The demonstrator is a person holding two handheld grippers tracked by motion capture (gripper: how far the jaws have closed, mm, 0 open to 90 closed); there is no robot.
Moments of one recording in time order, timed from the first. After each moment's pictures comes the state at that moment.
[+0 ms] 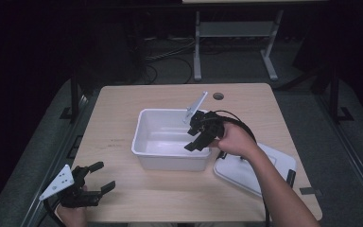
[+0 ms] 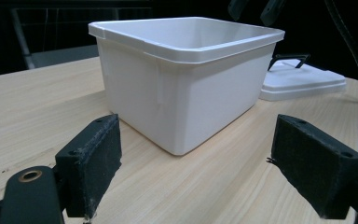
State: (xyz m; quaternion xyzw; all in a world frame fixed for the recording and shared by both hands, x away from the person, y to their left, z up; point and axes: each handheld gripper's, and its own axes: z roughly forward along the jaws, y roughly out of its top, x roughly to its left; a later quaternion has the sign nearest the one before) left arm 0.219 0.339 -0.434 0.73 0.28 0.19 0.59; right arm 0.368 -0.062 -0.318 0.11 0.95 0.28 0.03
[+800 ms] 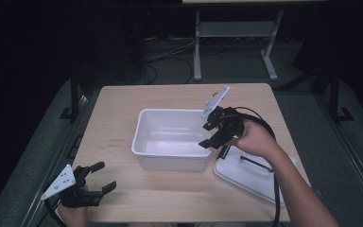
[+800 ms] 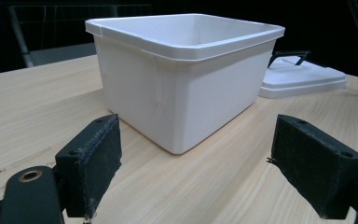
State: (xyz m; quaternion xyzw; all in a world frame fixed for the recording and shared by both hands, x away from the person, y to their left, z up) left arm 0.220 0.337 -0.434 0.74 0.27 0.19 0.59; right arm 0.353 -0.104 -0.292 0.13 0.95 0.28 0.06
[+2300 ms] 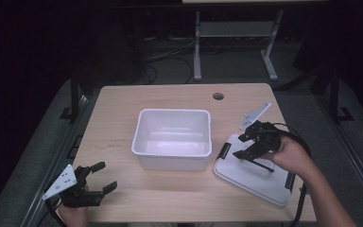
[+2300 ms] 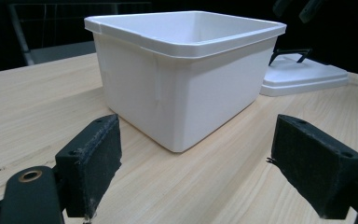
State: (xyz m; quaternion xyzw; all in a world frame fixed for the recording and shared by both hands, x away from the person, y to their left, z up) left arm 0.220 0.336 -0.435 0.74 0.28 0.19 0.58; right arm 0.332 -0.196 -0.330 0.22 0.94 0.26 0.06
